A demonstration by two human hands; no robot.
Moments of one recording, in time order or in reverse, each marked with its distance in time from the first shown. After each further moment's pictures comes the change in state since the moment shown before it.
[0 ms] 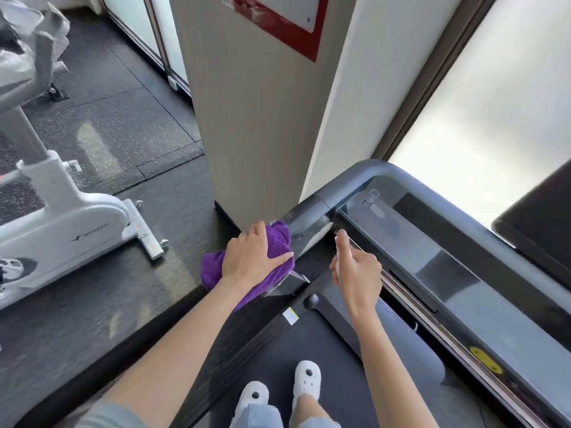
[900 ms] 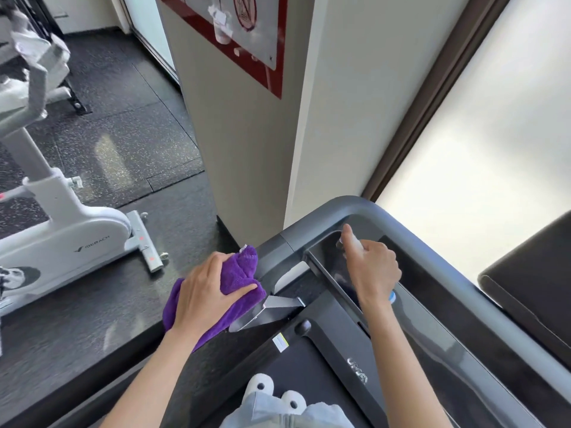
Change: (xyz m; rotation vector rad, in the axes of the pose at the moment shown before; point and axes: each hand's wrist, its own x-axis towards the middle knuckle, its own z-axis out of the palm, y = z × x) left_hand 0.014 0.021 -0.003 -0.353 0.295 -0.012; right_hand 0.147 -0.020 -0.058 -0.320 0.058 -0.055
